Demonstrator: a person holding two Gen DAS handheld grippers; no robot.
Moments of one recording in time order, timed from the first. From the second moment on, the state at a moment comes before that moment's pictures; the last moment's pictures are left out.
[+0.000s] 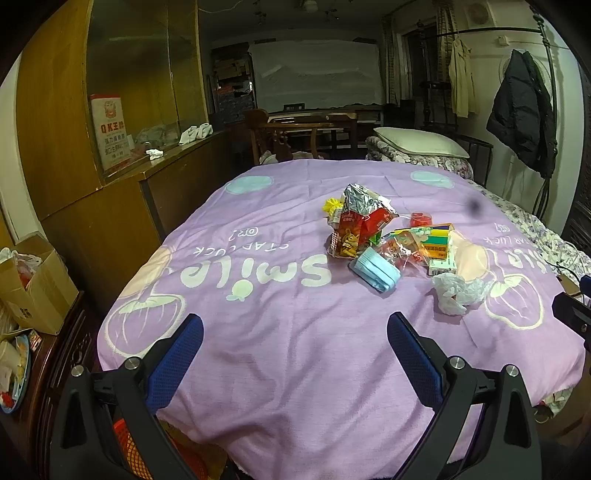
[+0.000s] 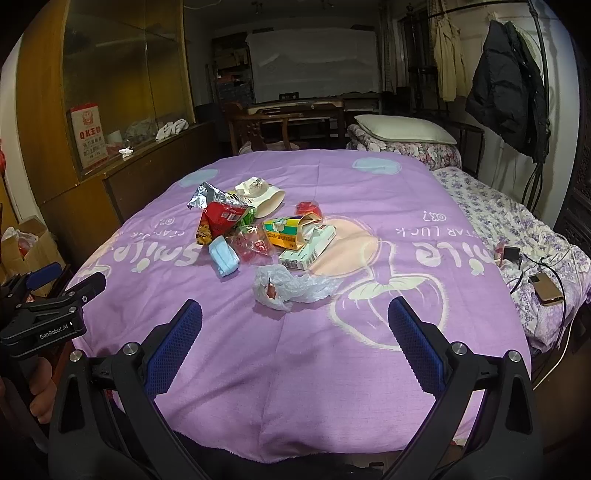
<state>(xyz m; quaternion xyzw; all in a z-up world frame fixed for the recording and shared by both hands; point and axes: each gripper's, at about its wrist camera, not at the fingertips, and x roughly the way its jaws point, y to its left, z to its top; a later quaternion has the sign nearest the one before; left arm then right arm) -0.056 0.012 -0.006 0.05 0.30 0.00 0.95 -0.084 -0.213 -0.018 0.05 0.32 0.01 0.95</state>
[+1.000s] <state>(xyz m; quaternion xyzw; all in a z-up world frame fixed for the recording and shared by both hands) -0.056 0.014 -0.007 0.05 0.30 0.00 0.95 -0.083 -0.217 -0.020 0.05 0.32 0.02 0.95</state>
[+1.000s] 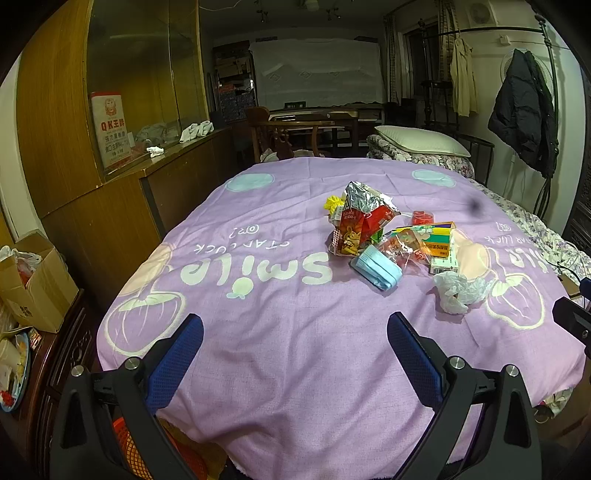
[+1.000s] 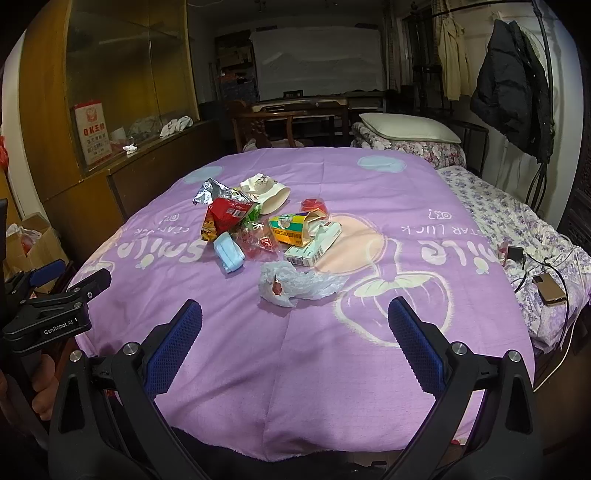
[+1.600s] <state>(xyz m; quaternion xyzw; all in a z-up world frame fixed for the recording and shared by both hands) -0.056 0.016 -0.007 0.05 0.30 0.00 0.95 -0.081 -0.215 -0.023 0.05 0.33 0.03 0.94</state>
